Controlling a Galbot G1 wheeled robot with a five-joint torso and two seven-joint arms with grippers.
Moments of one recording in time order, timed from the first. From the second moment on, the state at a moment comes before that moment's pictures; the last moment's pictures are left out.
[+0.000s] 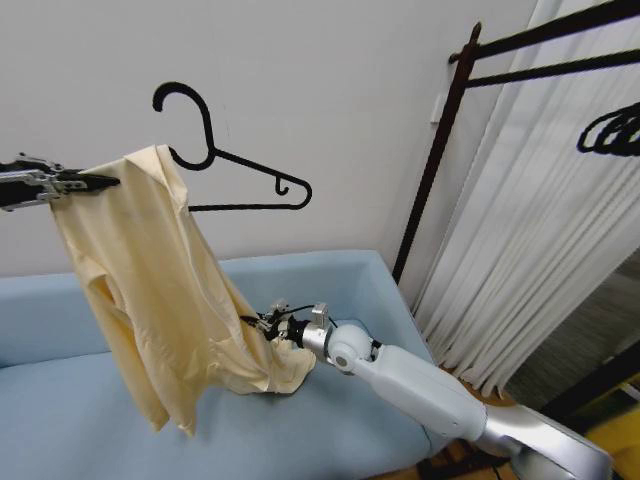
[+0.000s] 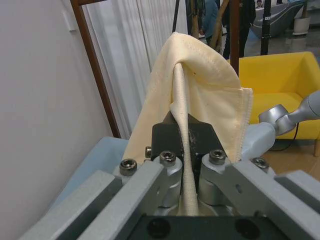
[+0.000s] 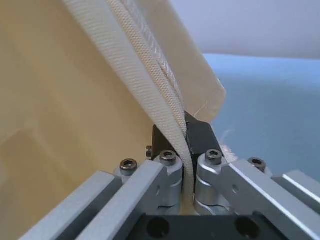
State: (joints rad) left arm 0.93 0.10 -0.84 -1.52 -1.55 0.24 1.34; right arm -0.34 1.05 -0.49 1.75 1.01 -0.20 -0.03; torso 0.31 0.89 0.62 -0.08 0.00
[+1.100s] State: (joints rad) left arm 0.92 -0.05 -0.85 -1.62 -1.36 0.22 1.29; right arm 0.03 0.94 -0.22 1.74 1.06 -0.28 0.07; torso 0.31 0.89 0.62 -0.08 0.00
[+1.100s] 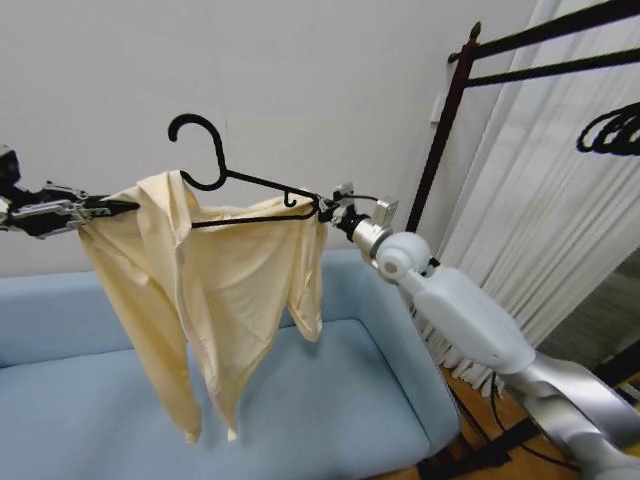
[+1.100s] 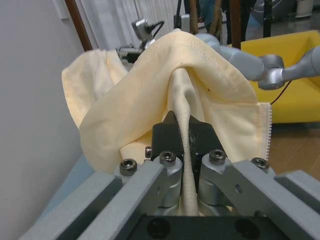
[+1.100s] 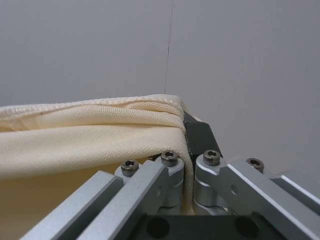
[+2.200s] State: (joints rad) left arm 0.93 -0.13 -0.82 -1.85 -1.30 0.26 0.66; right arm 0.18 0.90 -0.28 1.87 0.90 -0.46 0.26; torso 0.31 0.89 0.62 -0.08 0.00
